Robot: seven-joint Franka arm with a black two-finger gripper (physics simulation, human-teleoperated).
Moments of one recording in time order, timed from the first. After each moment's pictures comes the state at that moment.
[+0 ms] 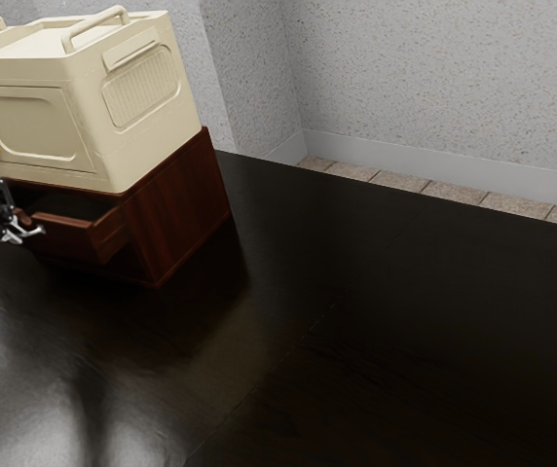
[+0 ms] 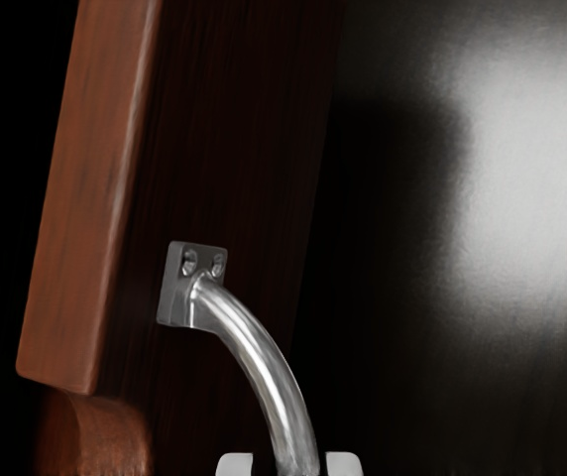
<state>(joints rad) 1.04 0.13 -0.20 -1.66 -0.29 2.09 2.19</state>
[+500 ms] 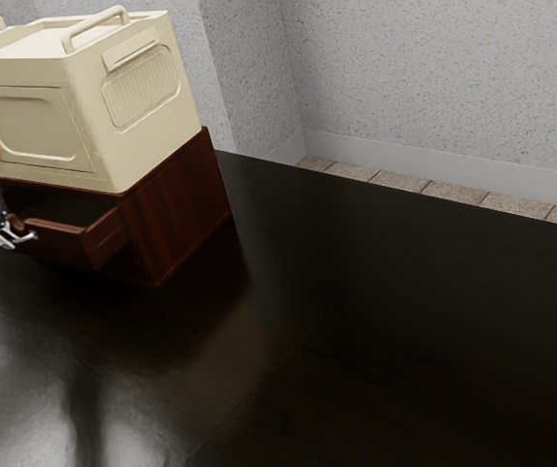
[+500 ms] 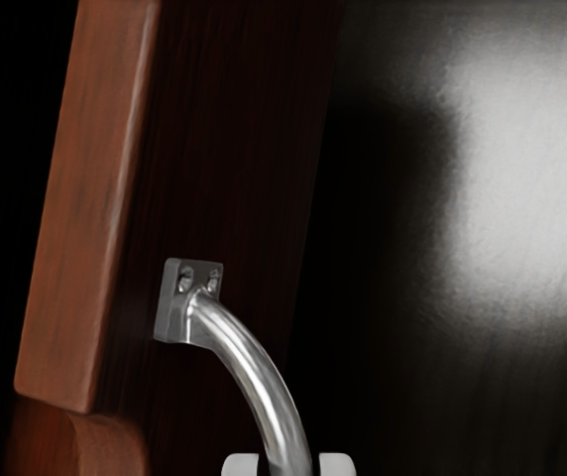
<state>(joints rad) 1.03 0.08 -0.18 -1.72 -0.30 2.09 2.21</state>
